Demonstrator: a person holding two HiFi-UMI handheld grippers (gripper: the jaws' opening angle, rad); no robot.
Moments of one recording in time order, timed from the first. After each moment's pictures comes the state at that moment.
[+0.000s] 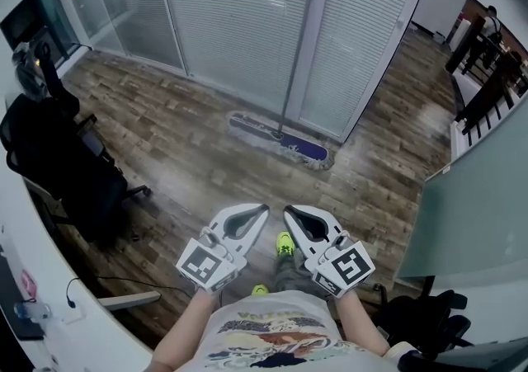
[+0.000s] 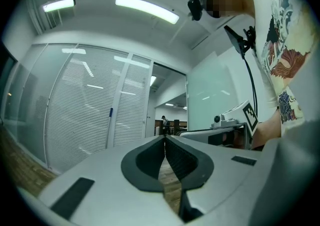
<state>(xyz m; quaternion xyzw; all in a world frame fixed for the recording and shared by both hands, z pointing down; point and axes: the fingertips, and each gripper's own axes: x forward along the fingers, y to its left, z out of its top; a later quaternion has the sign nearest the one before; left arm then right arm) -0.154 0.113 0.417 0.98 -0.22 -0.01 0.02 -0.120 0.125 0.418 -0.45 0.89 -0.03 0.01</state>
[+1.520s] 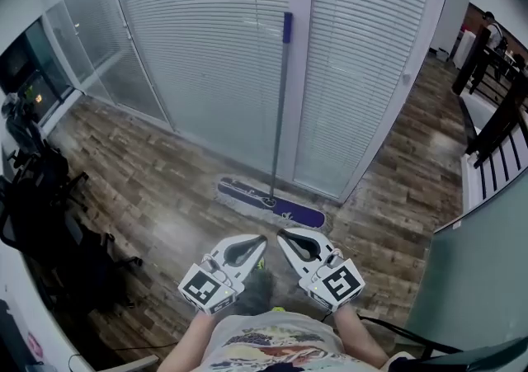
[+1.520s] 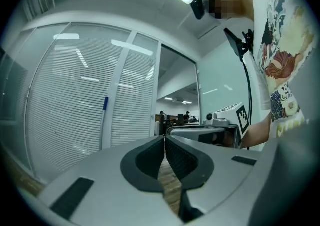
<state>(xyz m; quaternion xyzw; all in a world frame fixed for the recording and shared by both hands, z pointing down) 0.087 -0.257 0.429 0.98 -0.19 0.01 0.02 0.114 -0.262 0.418 -0.43 0.90 0.02 0.03</state>
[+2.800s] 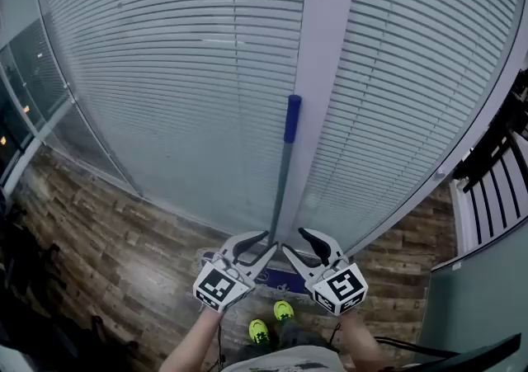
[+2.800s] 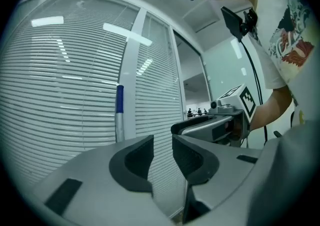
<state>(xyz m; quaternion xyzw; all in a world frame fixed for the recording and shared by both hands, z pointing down) 0.210 -0.770 0.425 0.99 -0.11 0.04 -0.04 0.243 -0.761 0.423 -0.55 0.83 -0.03 -0.05</state>
